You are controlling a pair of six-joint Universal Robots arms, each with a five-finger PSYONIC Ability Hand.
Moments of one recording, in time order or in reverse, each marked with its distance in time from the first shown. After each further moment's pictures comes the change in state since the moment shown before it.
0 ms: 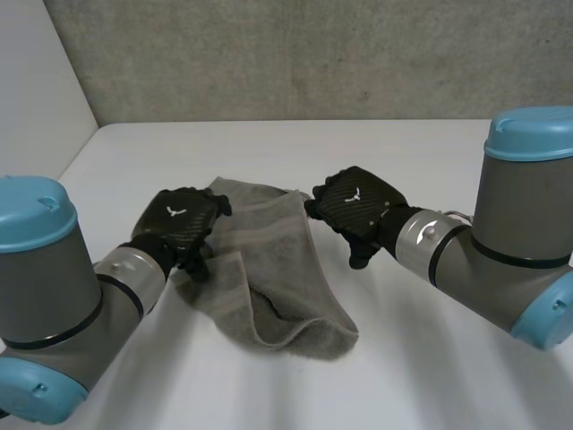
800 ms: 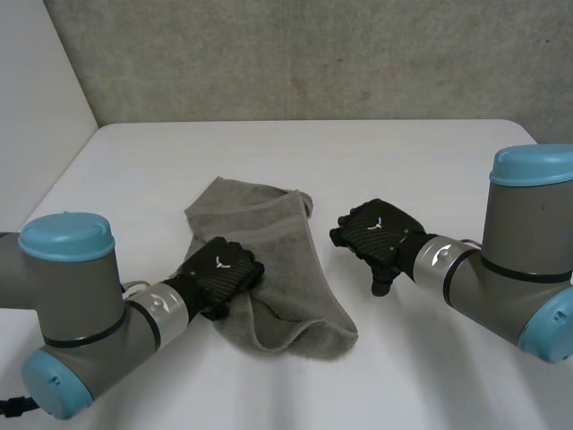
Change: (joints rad) left arm 0.057 -0.201 -0.024 0.025 0.323 0.388; right arm -0.080 0.045 0.107 -0.018 -0.001 -0.019; left_hand 0.289 0.296 0.296 0.296 0.295; right_hand -0.024 -0.017 -0.014 -0.018 -0.020
